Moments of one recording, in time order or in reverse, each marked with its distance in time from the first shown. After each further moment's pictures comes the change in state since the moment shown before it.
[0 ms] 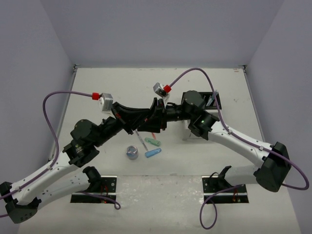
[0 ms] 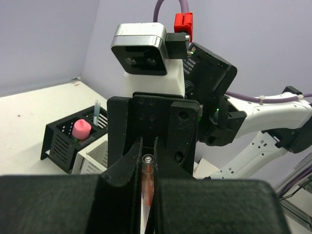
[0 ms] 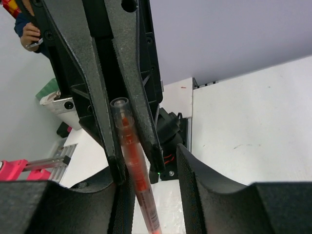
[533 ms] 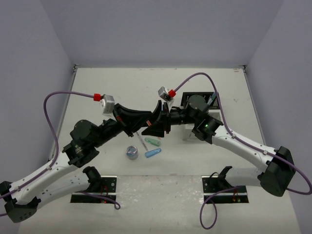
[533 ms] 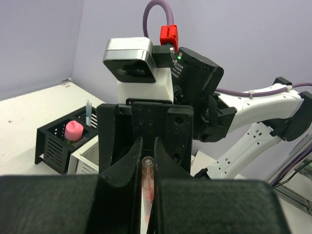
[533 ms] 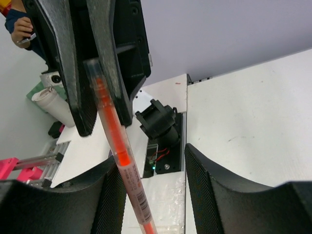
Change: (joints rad) left arm -0.017 -0.003 0.008 0.005 0.059 0.039; right arm -0.009 -0.078 -0.102 0.031 0.012 -0.023
